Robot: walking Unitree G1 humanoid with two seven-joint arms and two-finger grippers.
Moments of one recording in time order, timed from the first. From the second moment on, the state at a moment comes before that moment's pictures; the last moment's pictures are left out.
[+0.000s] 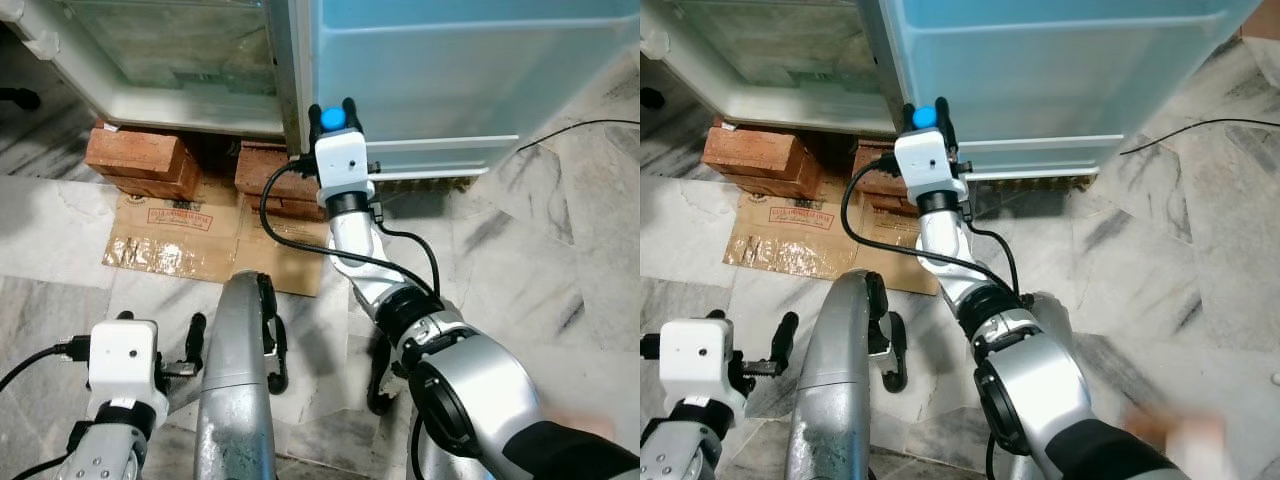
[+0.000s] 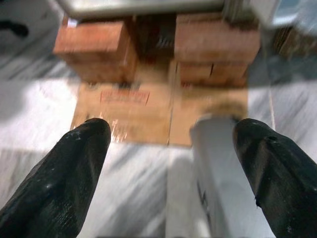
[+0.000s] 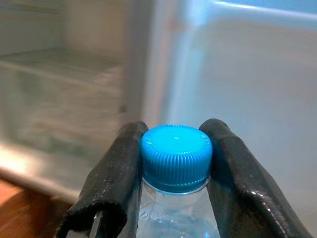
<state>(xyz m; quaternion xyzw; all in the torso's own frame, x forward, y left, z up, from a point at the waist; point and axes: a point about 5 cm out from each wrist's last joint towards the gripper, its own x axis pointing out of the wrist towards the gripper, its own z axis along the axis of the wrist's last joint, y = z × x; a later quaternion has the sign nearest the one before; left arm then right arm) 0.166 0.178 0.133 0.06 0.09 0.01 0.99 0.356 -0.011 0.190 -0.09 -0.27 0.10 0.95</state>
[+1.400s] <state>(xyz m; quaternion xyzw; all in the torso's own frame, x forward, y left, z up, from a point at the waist) 0.217 0.153 0.126 0.01 0.03 -0.03 1.00 0.348 -0.068 0.214 -0.05 -0.32 0.14 0.93</state>
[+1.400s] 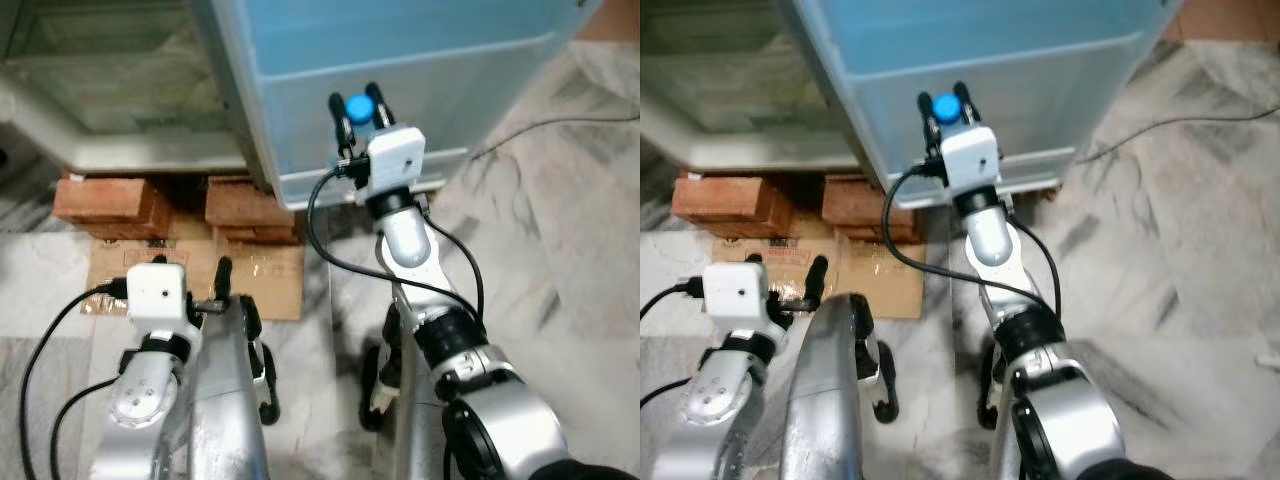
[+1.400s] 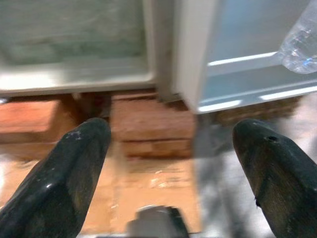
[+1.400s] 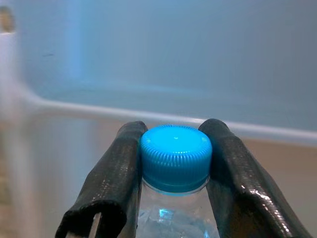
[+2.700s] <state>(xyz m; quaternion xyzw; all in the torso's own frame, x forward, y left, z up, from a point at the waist) 0.152 0.181 0.141 0.06 0.08 0.01 0.99 0.386 -0.078 0.252 0.25 -0.26 -0.09 0.93</state>
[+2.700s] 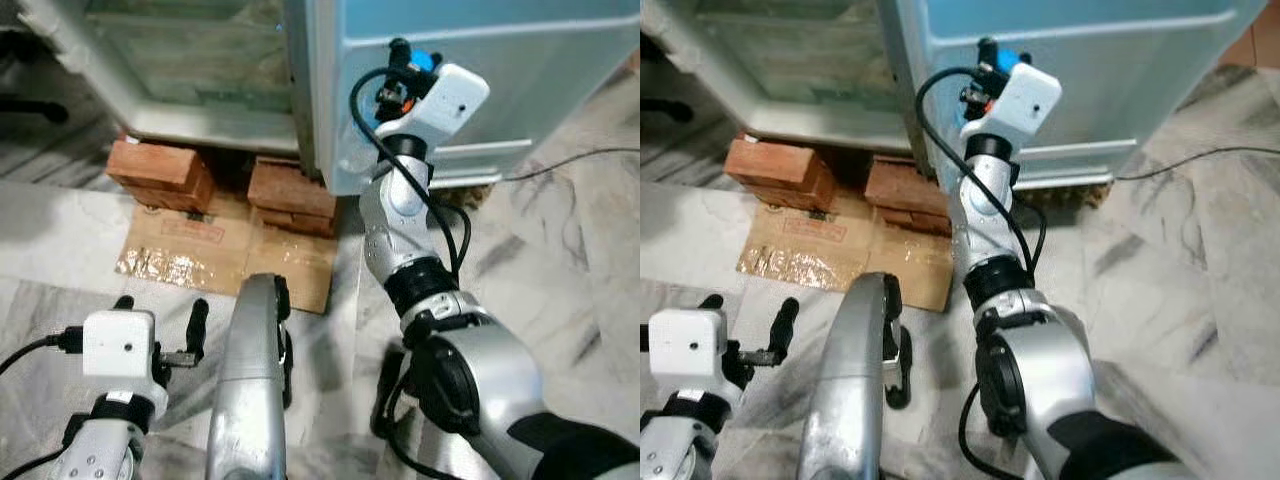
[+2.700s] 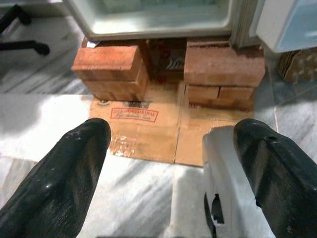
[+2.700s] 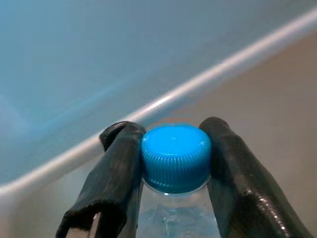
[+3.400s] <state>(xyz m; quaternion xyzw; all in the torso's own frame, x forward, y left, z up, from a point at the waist) 0.152 0.174 0.143 0.05 0.08 0.02 0.99 0.396 -0.109 0.250 0.36 -0.22 -0.18 0.89</state>
